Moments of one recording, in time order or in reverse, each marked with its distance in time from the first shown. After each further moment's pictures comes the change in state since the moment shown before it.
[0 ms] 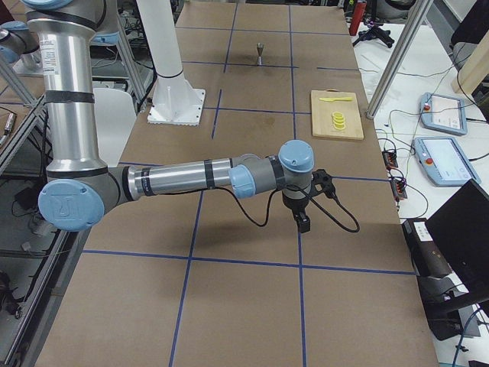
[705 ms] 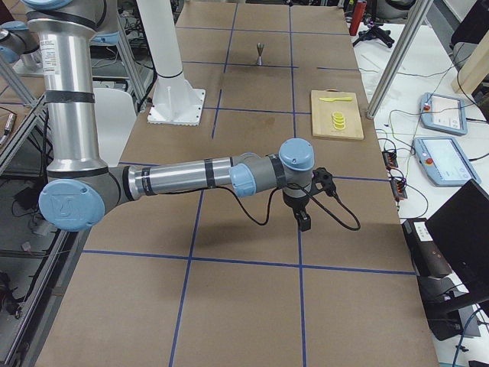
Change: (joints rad) left arm 0.368 0.068 -0.225 -0.236 0.367 -0.617; right arm 0.000 -0.001 0.002 -0.001 0.002 0.002
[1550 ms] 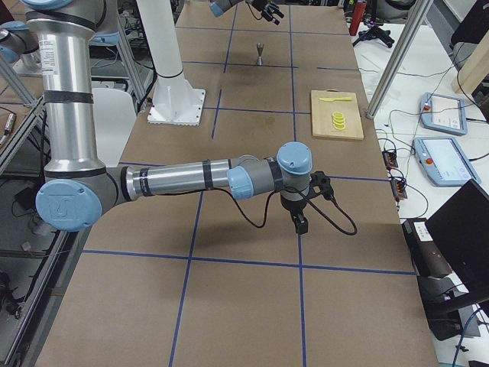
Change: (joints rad) left arm 0.595 0.144 -0.204 -0.119 0.876 -0.302; right arm 0.001 -0.013 -0.003 0.000 0.000 0.000
